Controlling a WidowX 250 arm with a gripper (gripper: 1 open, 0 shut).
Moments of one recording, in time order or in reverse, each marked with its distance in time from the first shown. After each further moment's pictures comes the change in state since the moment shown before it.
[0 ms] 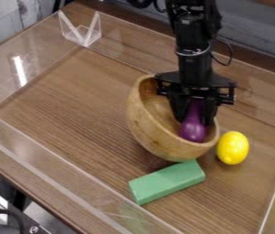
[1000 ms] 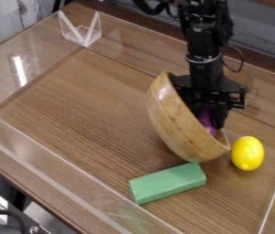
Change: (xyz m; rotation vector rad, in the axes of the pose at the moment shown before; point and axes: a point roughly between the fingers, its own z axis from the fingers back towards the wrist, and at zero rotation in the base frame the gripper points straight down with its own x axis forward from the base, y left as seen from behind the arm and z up) arm 0.005 0.004 -0.011 0.022 -0.022 0.009
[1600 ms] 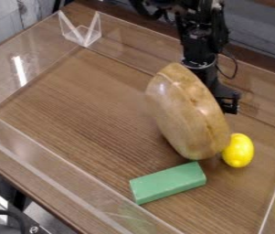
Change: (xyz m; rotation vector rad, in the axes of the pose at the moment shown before) arm 0.003 0.013 -0.007 0.035 -0.007 0.008
